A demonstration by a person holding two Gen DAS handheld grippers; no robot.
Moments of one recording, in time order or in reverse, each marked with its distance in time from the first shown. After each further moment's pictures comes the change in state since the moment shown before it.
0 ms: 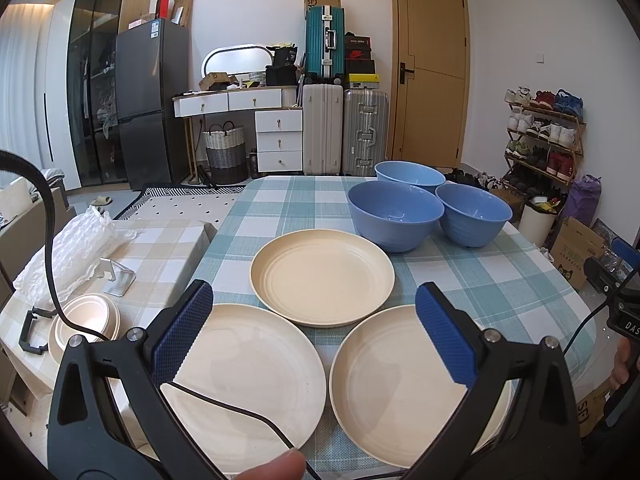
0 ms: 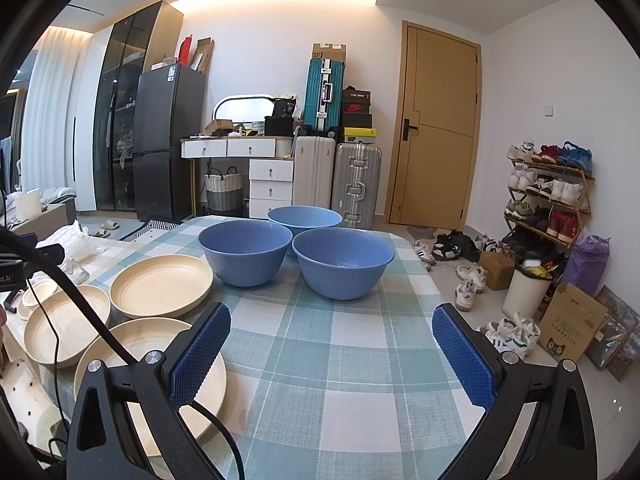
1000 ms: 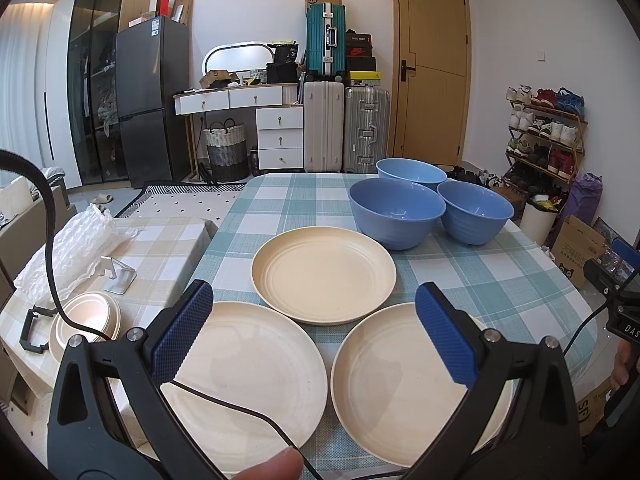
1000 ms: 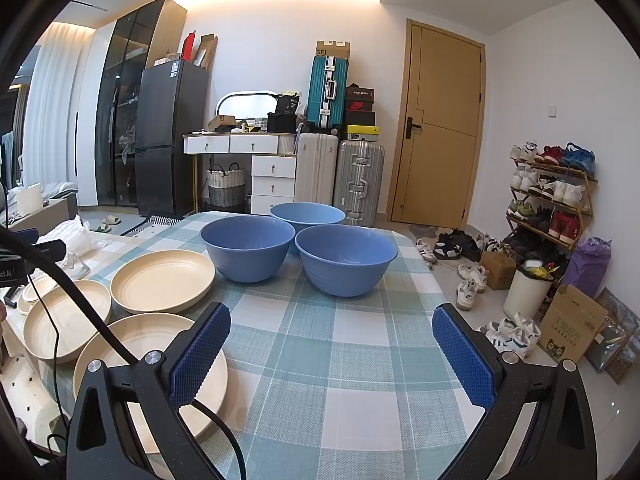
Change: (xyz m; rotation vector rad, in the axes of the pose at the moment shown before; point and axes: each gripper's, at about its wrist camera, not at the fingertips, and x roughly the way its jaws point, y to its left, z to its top) left arm 0.002 0.001 -0.001 0.001 0.006 -0.001; right arm 0.002 -0.001 -0.005 -0.004 0.009 0.005
